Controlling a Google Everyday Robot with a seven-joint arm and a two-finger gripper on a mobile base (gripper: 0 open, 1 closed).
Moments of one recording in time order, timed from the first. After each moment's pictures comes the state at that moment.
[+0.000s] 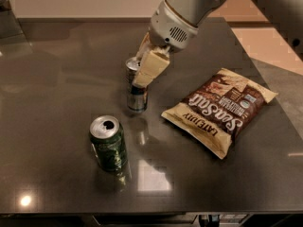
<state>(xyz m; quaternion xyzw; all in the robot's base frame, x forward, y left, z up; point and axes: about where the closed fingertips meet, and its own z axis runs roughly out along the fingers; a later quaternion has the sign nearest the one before) 0.516 0.020 0.949 -0.70 0.65 0.20 0.20</state>
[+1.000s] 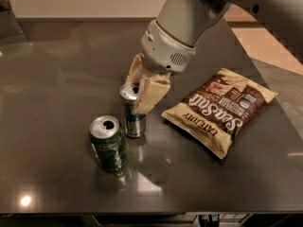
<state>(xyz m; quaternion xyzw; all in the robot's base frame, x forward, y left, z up) 0.451 0.026 0.934 -0.79 0.55 0.19 0.18</state>
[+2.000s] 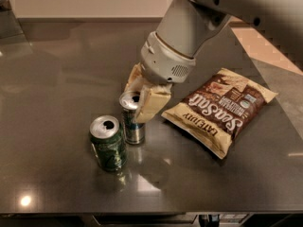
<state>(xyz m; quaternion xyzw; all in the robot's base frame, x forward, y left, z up) 0.435 0.026 0.919 -0.81 0.53 0.19 0.18</state>
